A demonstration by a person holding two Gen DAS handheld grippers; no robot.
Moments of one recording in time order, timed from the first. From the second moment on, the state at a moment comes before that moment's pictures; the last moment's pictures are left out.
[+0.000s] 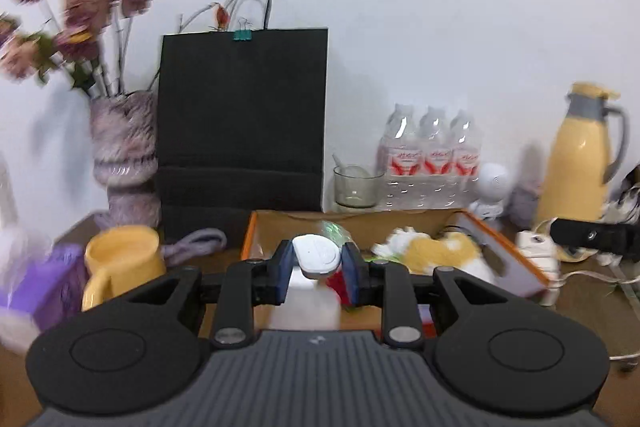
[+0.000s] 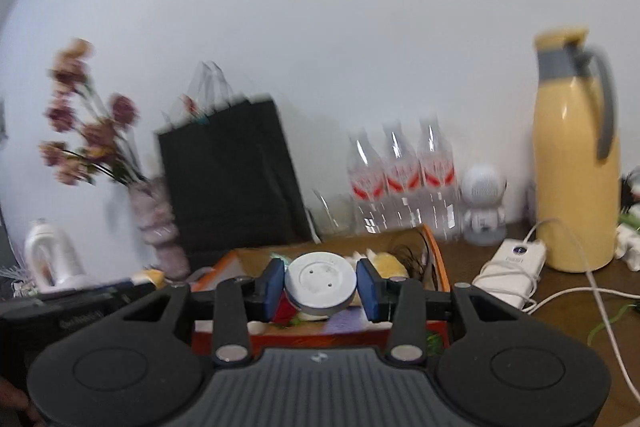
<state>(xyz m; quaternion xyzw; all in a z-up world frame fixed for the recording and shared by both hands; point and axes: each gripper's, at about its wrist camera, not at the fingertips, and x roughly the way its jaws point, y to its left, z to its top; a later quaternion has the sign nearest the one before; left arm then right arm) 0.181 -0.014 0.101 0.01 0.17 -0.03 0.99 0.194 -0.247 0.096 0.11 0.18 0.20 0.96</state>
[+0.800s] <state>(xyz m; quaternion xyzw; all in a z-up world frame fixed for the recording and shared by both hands) 0.377 0.007 0.051 -0.01 0.42 -0.02 0.91 0.367 -0.142 0.035 -0.04 0.46 0.21 0.86</state>
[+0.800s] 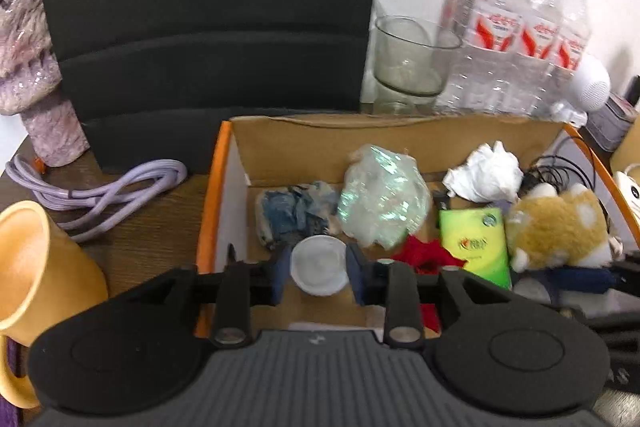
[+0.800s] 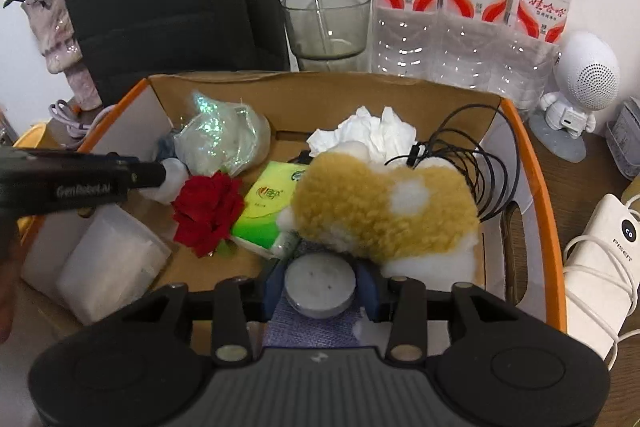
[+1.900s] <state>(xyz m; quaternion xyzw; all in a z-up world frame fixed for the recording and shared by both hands) 0.203 -0.024 0.148 -0.01 0.16 0.00 0.99 0.243 -0.190 0.154 0.02 0.25 0.22 0.94</state>
